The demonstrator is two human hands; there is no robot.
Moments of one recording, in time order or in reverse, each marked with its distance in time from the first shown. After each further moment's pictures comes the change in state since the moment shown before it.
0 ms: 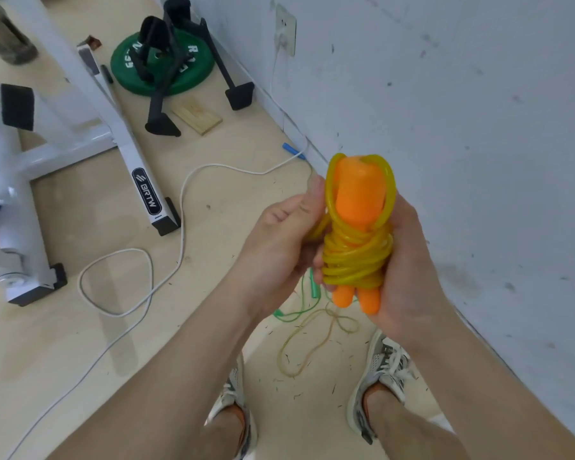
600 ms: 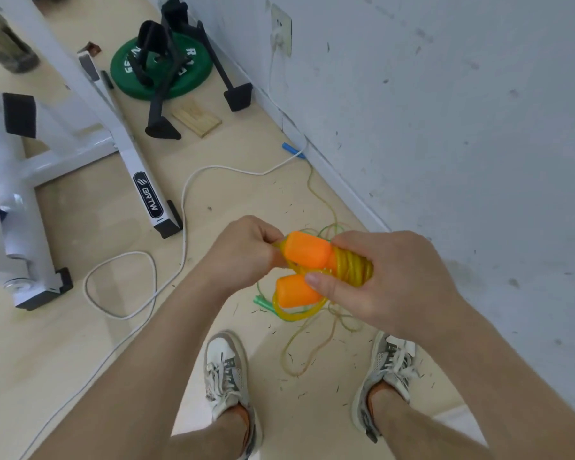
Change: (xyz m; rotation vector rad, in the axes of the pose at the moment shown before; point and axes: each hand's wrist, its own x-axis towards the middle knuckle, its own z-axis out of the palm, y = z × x) left_hand 0.009 -0.006 -0.058 0.960 0.181 -0.234; right_hand -0.016 -0.007 -0.016 -1.446 0.079 -0.340
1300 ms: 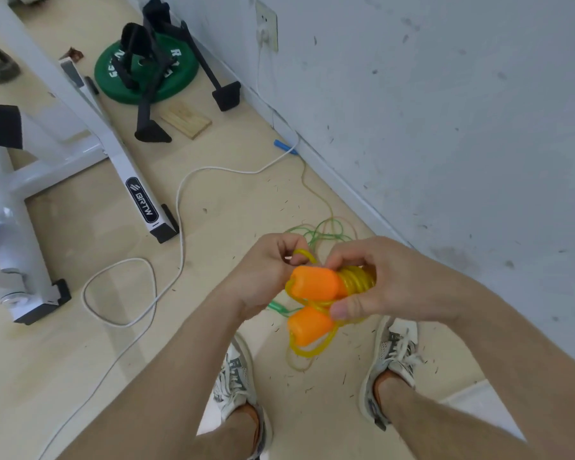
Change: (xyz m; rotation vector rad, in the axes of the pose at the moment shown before) left_hand 0.000 -0.020 0.033 -0.539 -0.267 0.101; right_hand 0.006 0.016 -0.003 0.536 -0.504 0.123
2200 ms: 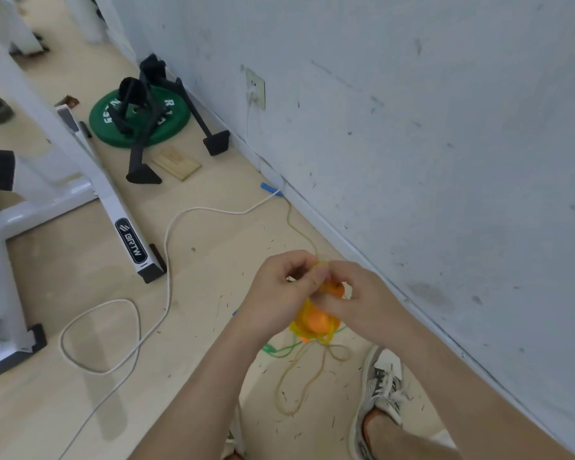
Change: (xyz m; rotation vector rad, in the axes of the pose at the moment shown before) left_hand -0.004 0.049 0.027 0.187 0.195 0.250; right_hand 0.020 0.013 0.016 -0.050 0.463 0.060
